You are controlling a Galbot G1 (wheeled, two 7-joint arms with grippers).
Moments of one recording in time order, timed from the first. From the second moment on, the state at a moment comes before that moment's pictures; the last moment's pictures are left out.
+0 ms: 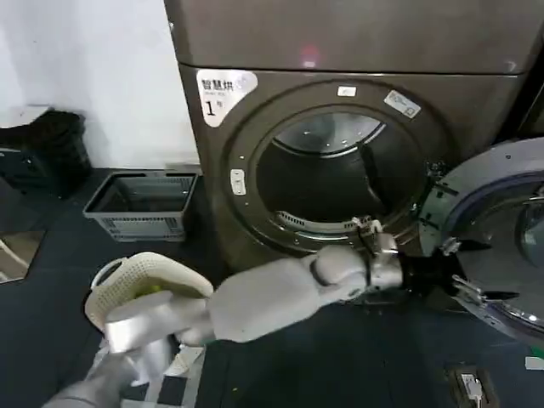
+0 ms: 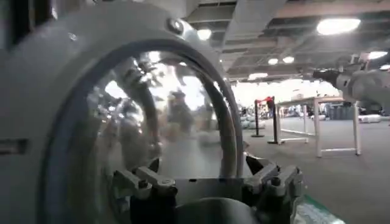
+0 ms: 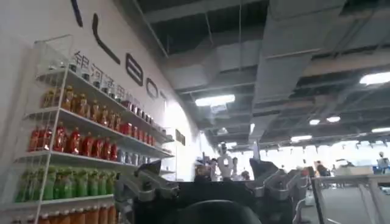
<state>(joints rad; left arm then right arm) 0.08 -1.47 0.80 -1.36 -0.92 -0.10 0.42 -1.60 0.93 2.31 1.42 0.57 -0.08 -0.06</state>
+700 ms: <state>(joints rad) 0.03 -1.15 0.81 -1.63 -0.86 -0.10 0.42 -1.59 0.93 2.30 1.43 0.57 -0.08 -0.06</state>
